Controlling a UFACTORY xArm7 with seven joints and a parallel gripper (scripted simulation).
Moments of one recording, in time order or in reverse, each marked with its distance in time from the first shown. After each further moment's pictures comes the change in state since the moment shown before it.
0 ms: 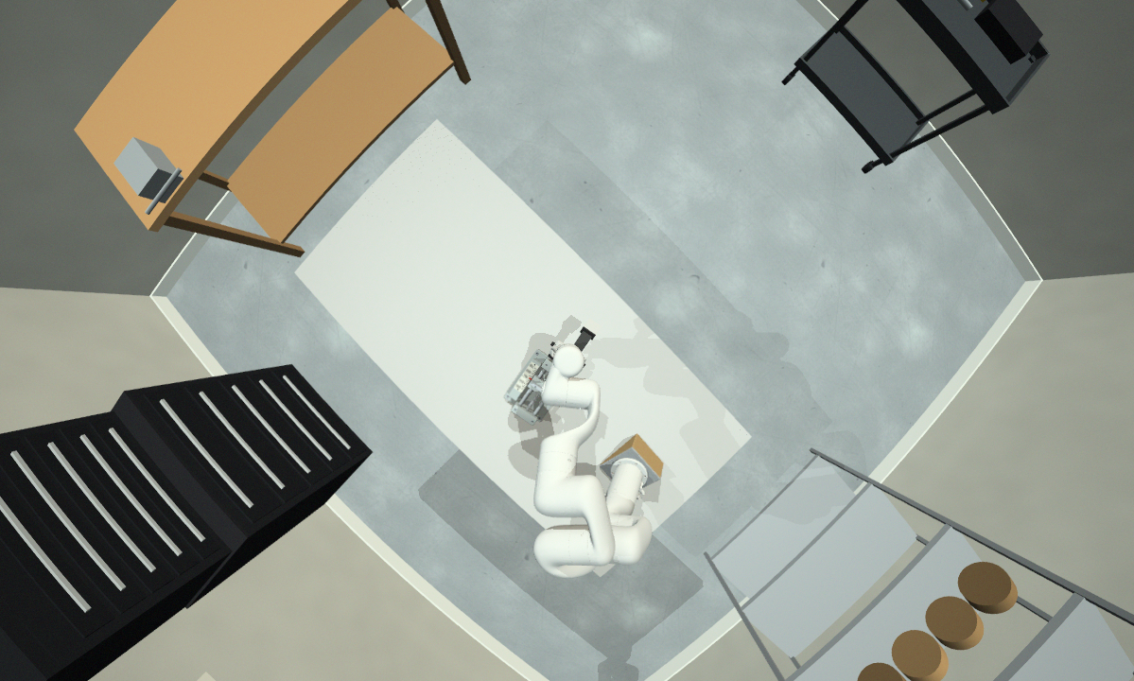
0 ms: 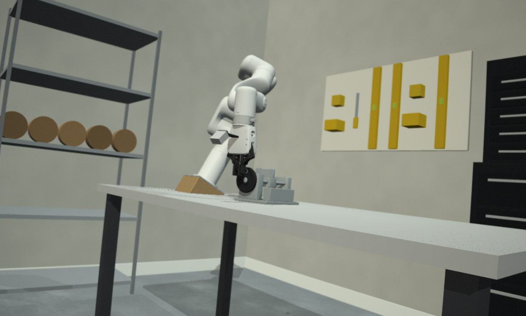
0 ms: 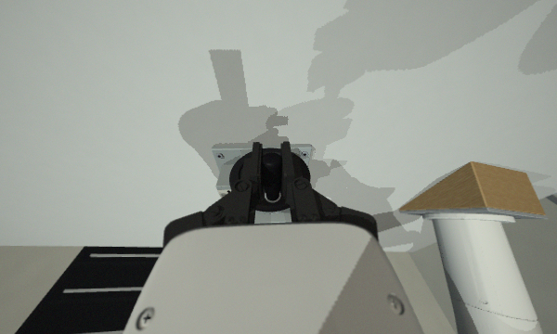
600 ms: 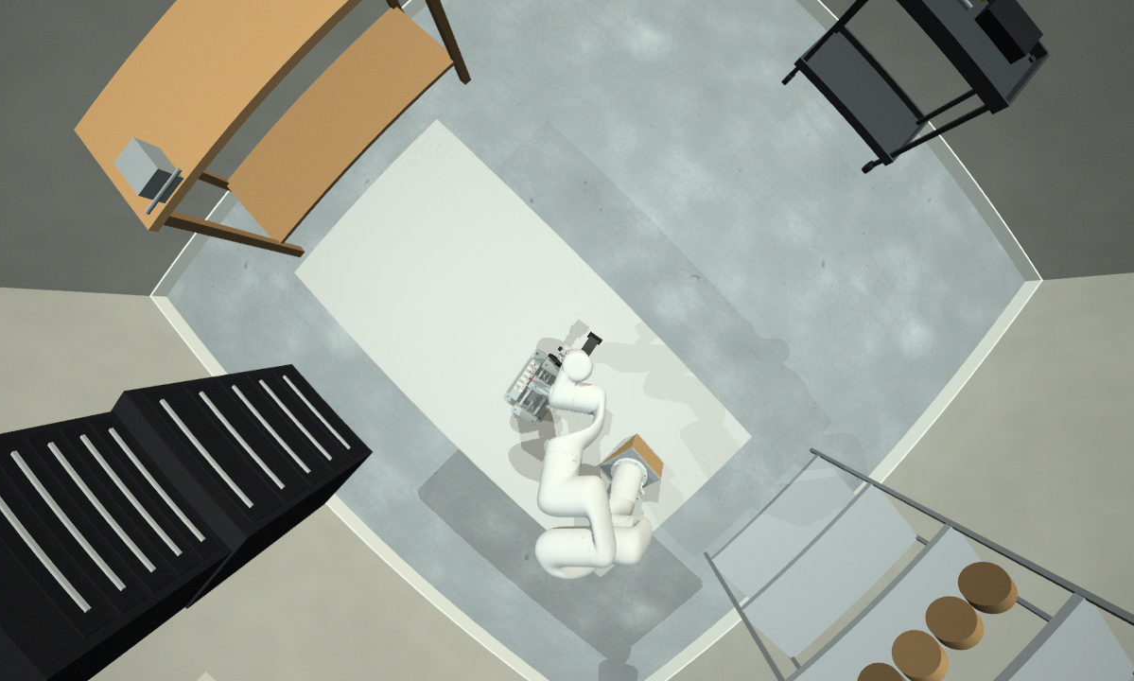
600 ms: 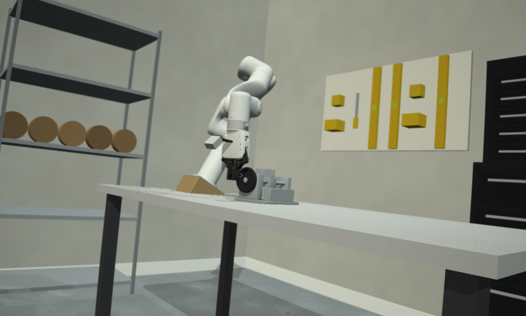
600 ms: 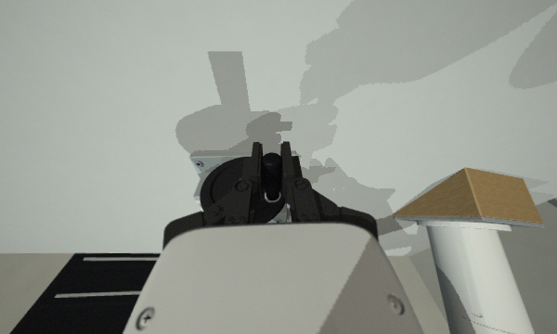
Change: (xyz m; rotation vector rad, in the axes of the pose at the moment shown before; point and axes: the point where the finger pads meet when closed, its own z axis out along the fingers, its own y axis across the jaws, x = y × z) arm 0.000 0.026 0.016 -0.002 -0.001 0.001
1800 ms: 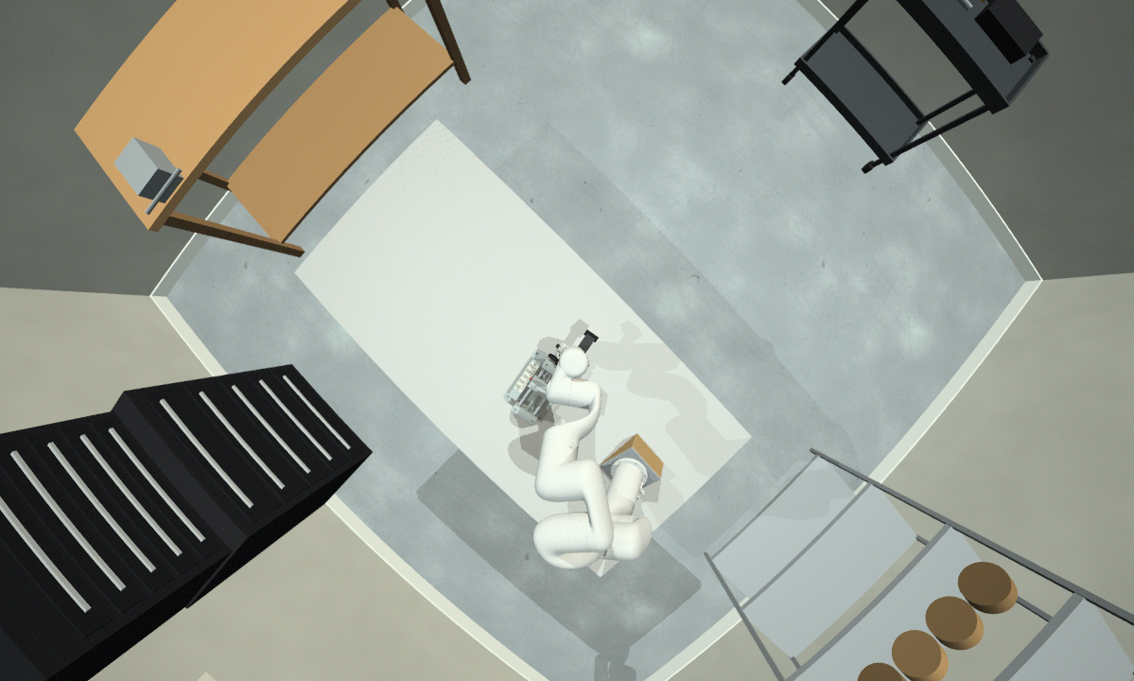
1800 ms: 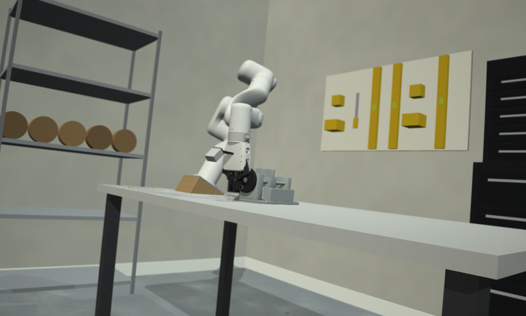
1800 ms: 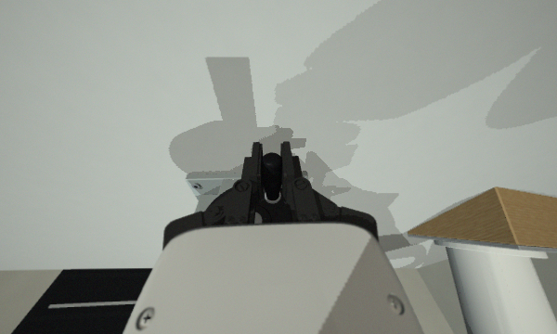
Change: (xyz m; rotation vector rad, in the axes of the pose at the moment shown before) arm 0.000 -0.010 0.041 0.002 0.001 -0.001
